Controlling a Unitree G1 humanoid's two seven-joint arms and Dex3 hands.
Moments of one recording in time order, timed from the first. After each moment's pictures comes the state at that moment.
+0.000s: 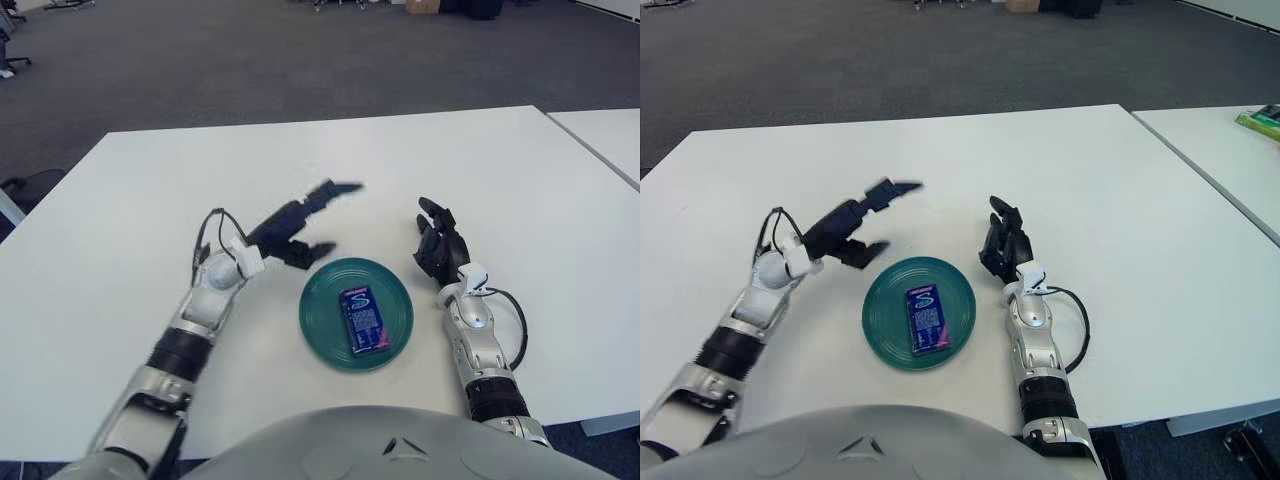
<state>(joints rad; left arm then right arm) -0.13 0.19 -0.19 0.17 -0.10 -0.45 -0.37 0.02 0.01 -0.01 0.31 0.00 -0.24 0.00</state>
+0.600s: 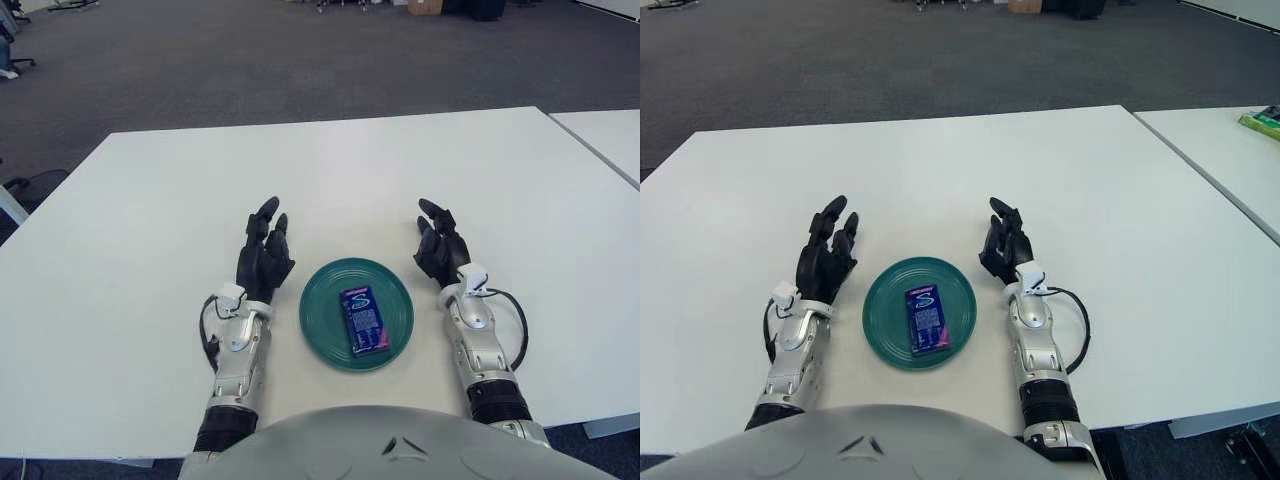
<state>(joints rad) 0.16 -0.09 -0.04 0.15 -0.08 -0.41 -0.02 0.03 0.01 0.00 0.28 -0.01 -0.19 -0.01</state>
